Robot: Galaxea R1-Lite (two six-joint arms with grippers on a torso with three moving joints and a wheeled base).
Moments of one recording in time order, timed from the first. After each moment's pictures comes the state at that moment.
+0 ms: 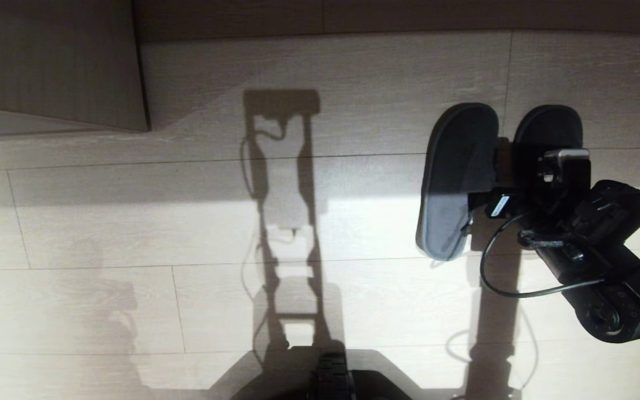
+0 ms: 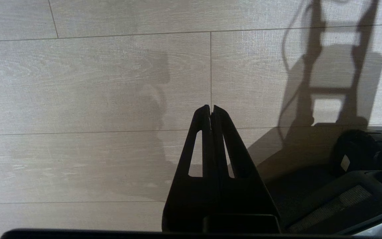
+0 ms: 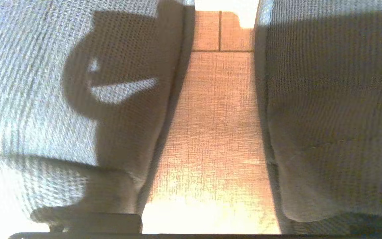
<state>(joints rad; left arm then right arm) 0.00 0.00 0.00 -0.01 0.01 -0.01 0.11 1.92 -0.67 -1.50 -0.12 -0.05</state>
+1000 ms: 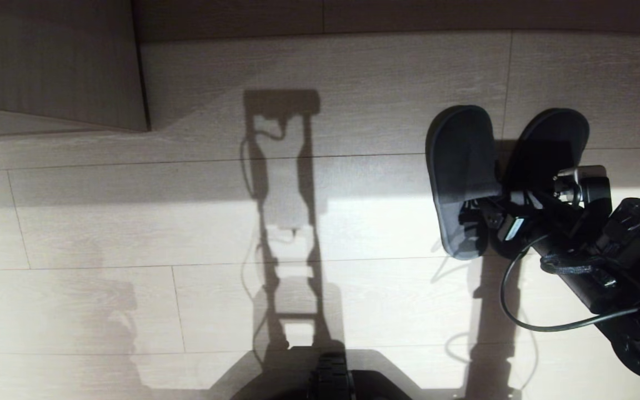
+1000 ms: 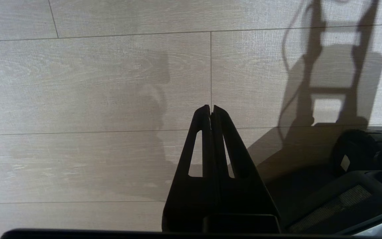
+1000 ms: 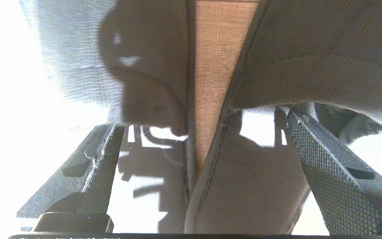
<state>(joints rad) 0.00 0.00 0.00 -0.01 0.01 -0.01 0.11 1.81 -0.49 -1.47 -0.09 -0.05</state>
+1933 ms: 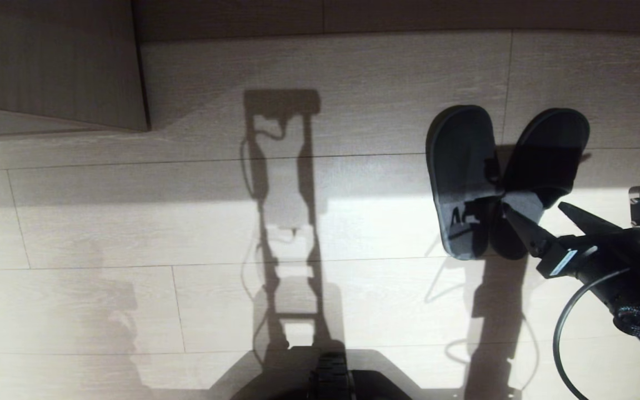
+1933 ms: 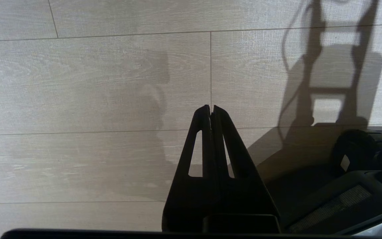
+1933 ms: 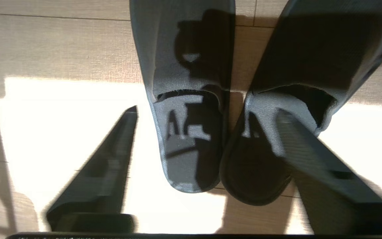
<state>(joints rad) 0.00 0.00 0.00 -0.01 0.01 -0.01 0.20 1.48 -0.24 -1.42 -0.08 -0.06</state>
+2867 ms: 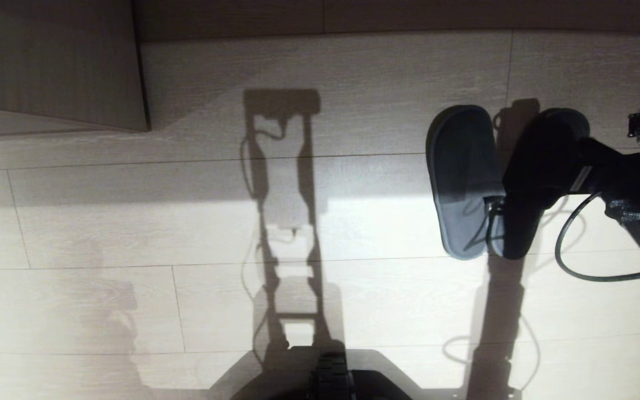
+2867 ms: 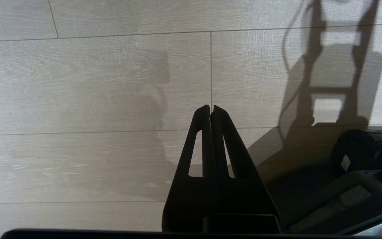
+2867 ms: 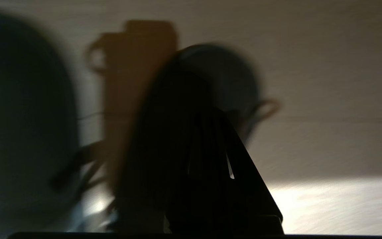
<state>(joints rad) 0.00 0.00 0.00 -0.01 0.01 -0.01 -0.07 1.64 -0.70 -1.26 -0.17 -0.18</state>
